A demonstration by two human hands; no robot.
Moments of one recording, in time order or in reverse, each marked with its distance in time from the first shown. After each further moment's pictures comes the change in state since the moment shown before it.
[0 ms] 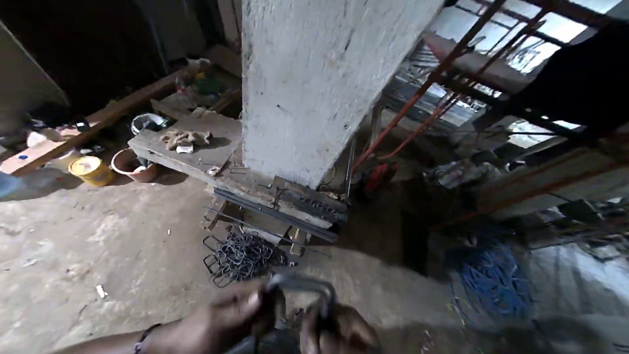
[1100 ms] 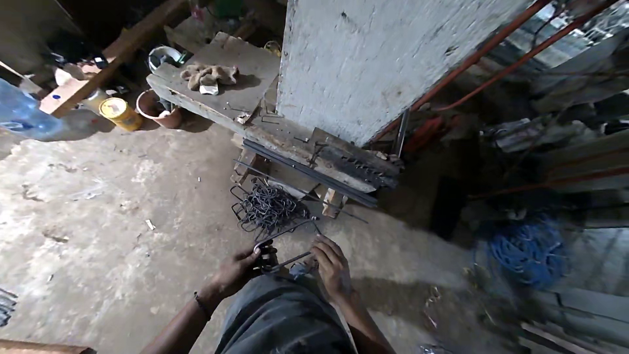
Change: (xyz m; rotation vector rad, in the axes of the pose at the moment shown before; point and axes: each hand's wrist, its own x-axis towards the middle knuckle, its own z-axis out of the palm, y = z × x) left_hand -0.102 -0.172 -0.110 -0.335 0.708 -0.404; right_hand 0.043 0.223 -0.091 -1.439 0.296 -0.386
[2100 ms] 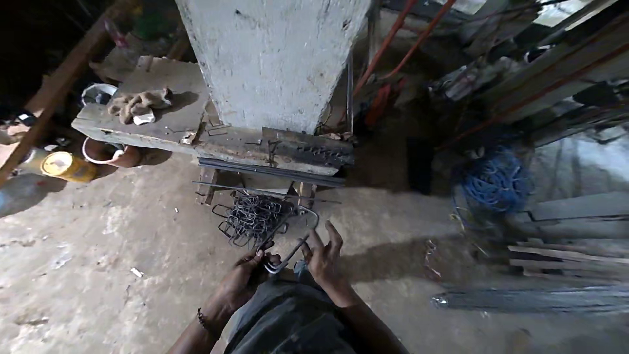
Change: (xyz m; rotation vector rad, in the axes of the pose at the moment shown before) left_hand 0.023 0.020 0.072 -0.102 -0.011 -0.098; right_hand -0.012 0.000 0.005 -0.290 0.410 0.280
